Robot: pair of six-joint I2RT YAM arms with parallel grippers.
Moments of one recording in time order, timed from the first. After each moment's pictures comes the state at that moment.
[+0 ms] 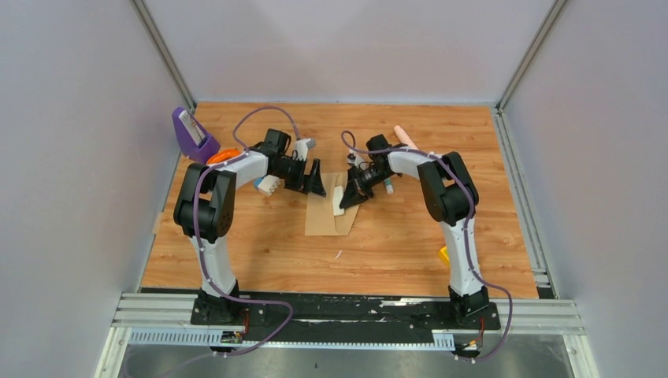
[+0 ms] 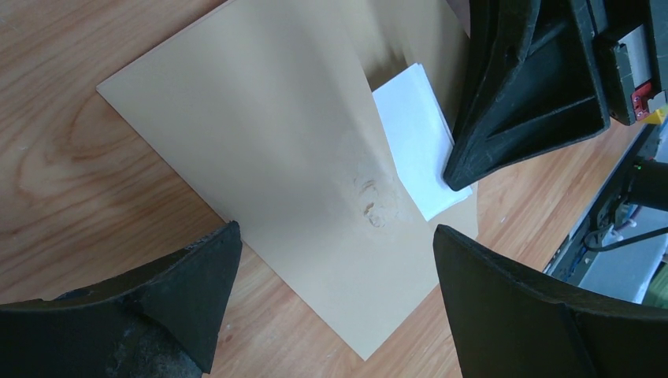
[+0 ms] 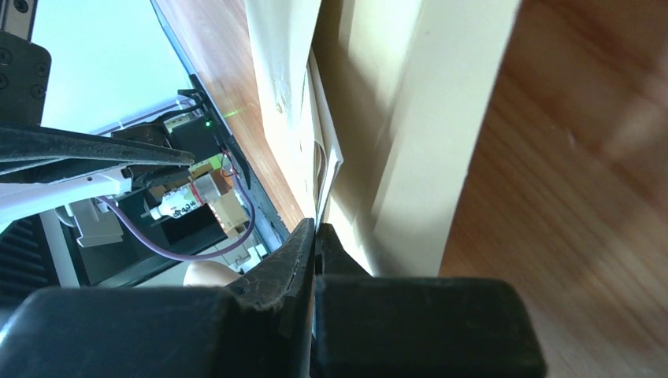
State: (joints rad) left arm -0.29 1.93 1.23 -0.38 0.69 -0.04; right arm 0.42 2.28 1.56 -0.60 -0.99 0.33
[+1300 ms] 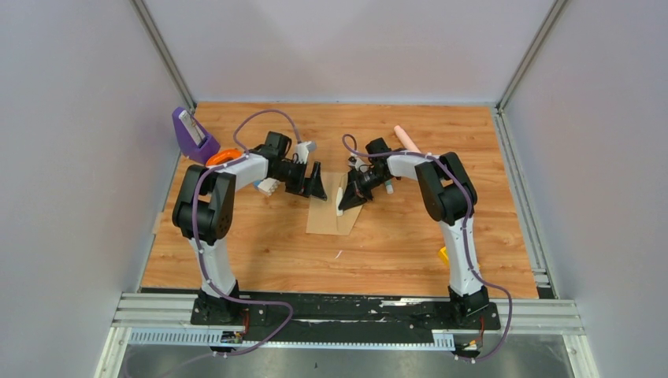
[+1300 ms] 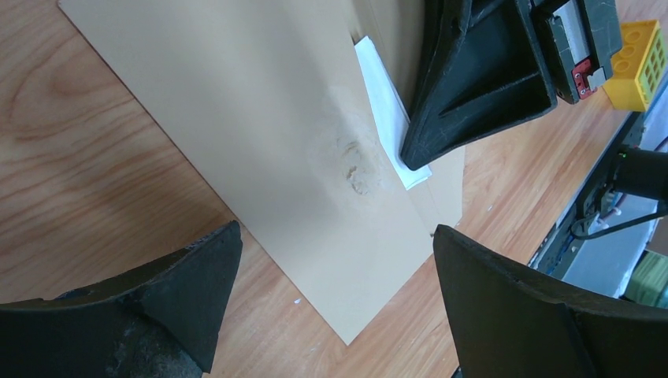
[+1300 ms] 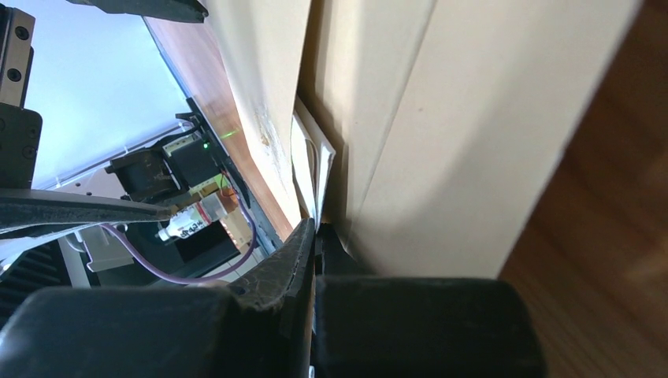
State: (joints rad) left arm -0.30 1.91 1.20 -0.38 0.72 -0.05; right arm 0.43 2.29 1.52 -0.50 -0.96 0.43
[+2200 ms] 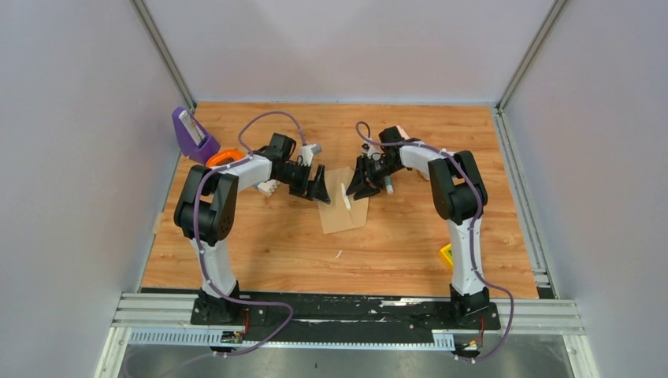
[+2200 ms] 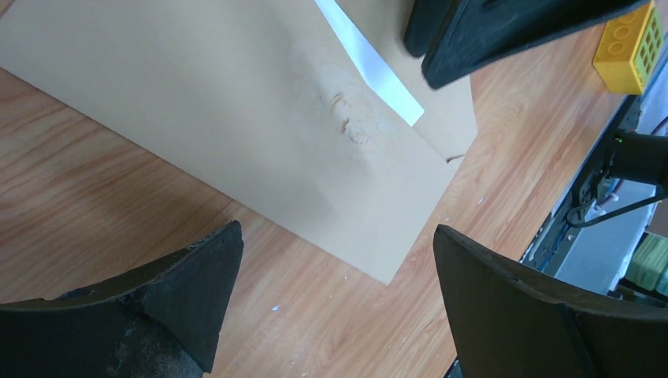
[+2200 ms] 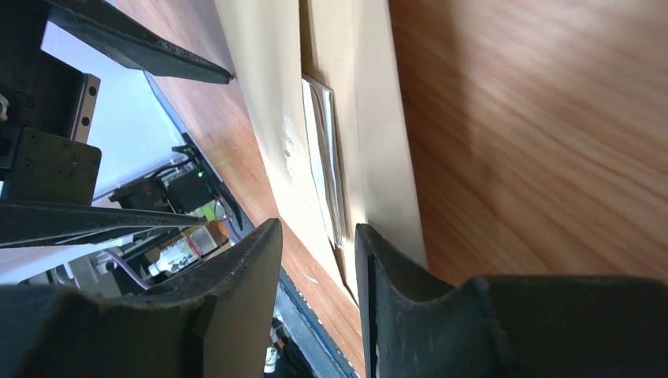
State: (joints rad) left arm -0.33 1.91 1.19 -0.38 0.73 -0.05; right arm 0.35 2.25 1.56 -0.56 -0.89 0.40
